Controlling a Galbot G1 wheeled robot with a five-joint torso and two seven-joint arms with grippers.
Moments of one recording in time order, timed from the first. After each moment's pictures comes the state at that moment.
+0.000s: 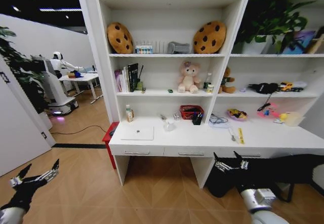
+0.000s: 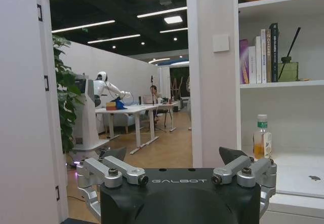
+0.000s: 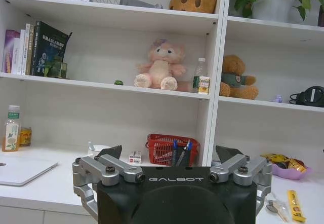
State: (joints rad) left arm 2.04 -1.07 -1.19 -2.18 -0.75 -0.06 -0.10; right arm -1.81 0.99 0.75 2.12 0.47 0.16 0.16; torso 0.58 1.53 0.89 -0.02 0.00
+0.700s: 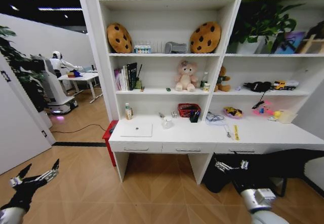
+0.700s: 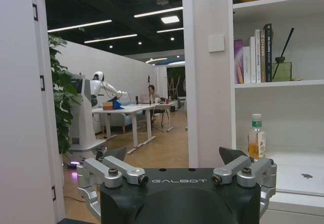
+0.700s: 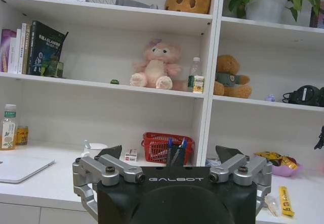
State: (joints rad) left arm 2.04 -1.07 -1.19 -2.18 -0.75 -0.06 -0.10; right arm -1.81 0.99 0.75 2.12 0.47 0.16 0.16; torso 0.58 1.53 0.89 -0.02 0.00
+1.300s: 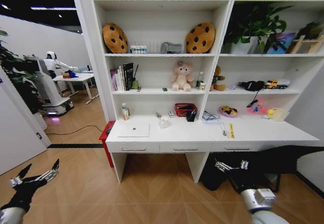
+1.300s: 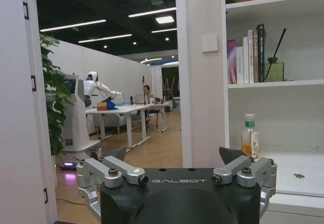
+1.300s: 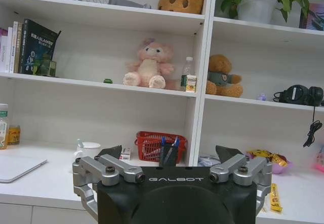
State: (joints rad) left arm 2.04 -1.07 -1.19 -2.18 -0.75 -0.06 -0.10; right arm -1.81 0.99 0.75 2.12 0.47 0.16 0.16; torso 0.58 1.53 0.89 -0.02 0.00
